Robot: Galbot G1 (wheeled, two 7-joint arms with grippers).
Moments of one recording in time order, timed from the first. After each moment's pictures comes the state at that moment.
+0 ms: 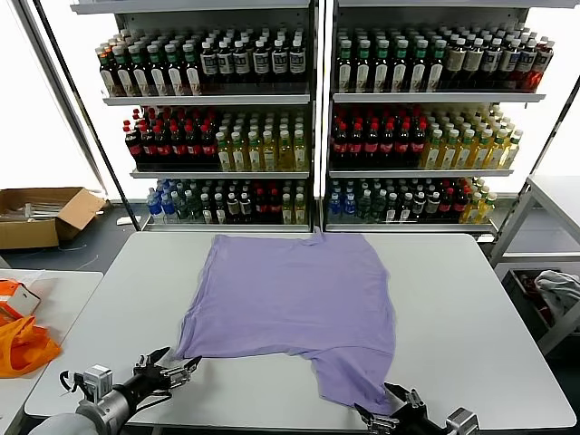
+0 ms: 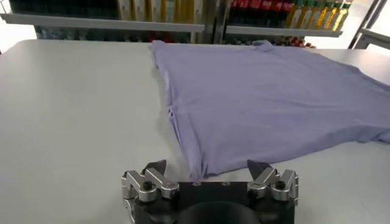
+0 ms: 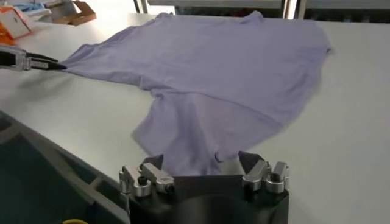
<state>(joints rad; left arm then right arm) 1.54 -0.95 -0.63 -1.95 -0.63 0.51 0.20 -1.74 0.92 0.50 2.20 0.51 -0.48 -0.18</state>
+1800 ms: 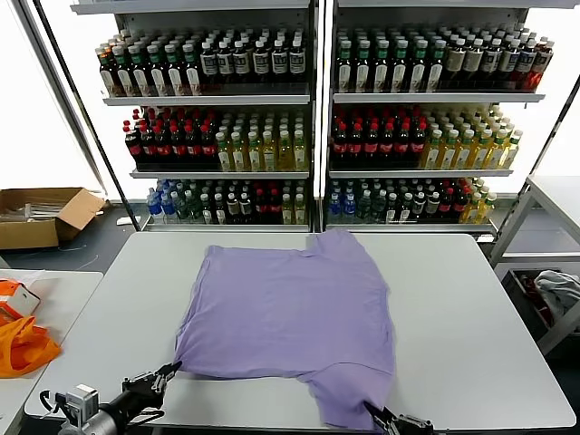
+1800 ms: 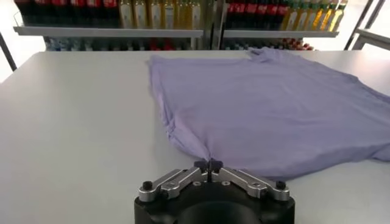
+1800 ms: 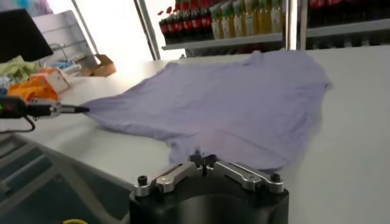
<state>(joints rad) 1.70 -0.98 -0.75 -2.12 -0.60 0.51 0.20 -1.88 1.02 0.63 2.30 0.65 -0.25 -0.21</state>
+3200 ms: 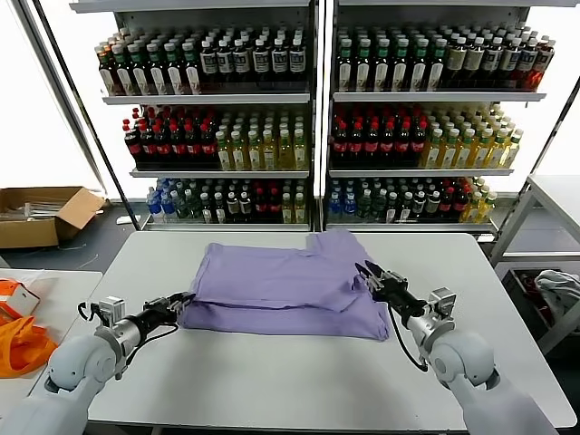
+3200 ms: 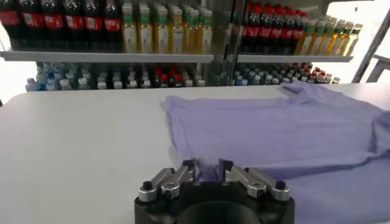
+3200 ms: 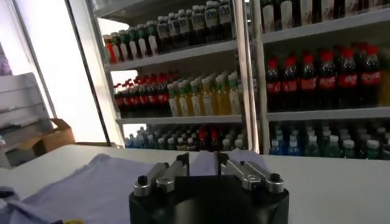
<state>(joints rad) 1.12 -0.88 -0.47 -1.69 -0.68 0.51 0.21 -1.07 0.96 0.31 1.85 0.68 -0.34 -0.04</state>
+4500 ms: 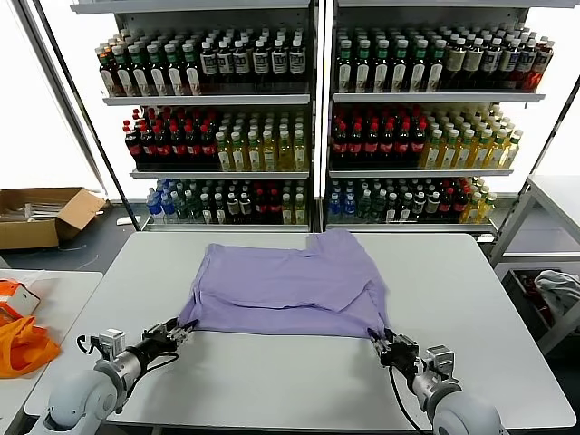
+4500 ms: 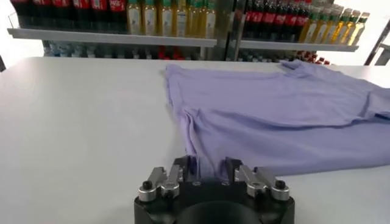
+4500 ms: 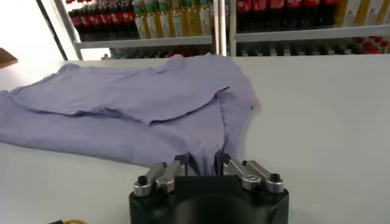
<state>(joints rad) 1.29 -0.93 -0.50 -1.75 -0.66 0.47 0.19 -1.36 0.98 0.35 1.99 0.64 -0.47 0.10</state>
